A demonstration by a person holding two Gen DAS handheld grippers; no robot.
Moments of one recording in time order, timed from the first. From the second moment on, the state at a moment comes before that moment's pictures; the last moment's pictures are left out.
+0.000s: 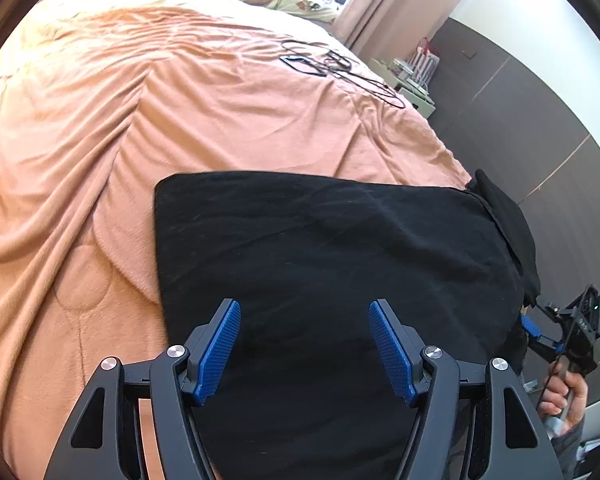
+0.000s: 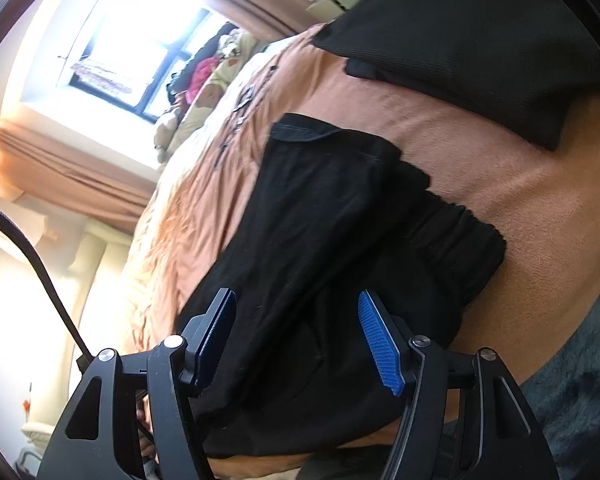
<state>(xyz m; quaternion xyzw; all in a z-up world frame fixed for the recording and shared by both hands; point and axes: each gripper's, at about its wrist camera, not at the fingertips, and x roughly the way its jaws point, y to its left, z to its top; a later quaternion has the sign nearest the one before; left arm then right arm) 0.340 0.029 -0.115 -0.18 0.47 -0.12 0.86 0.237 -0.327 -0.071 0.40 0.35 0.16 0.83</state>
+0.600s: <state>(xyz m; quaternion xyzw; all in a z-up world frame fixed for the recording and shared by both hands) 0.334 0.065 -0.126 -0.24 0.47 -0.09 0.85 0.285 -0.318 -0.093 0.42 0.37 0.14 0.82</state>
